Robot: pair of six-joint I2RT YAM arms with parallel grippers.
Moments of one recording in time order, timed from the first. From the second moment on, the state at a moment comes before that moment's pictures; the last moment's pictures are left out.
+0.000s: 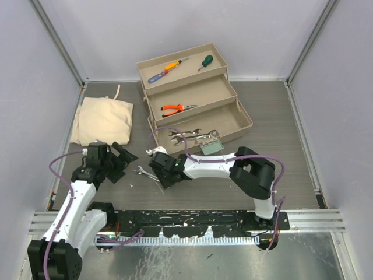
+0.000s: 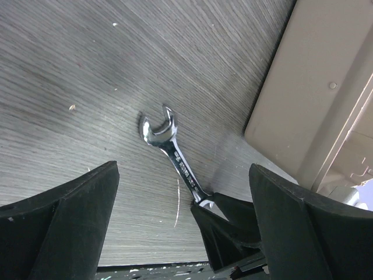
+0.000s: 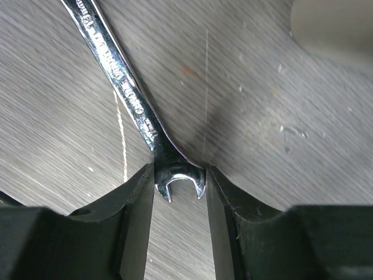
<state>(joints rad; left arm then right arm) -0.07 0.76 0.50 -0.60 0.15 -0.96 1.18 1.89 1.21 -0.42 0.15 0.50</state>
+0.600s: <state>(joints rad) -0.12 0.89 0.43 -0.46 0.12 -0.96 1.14 1.93 1.25 -0.33 0.07 0.52</state>
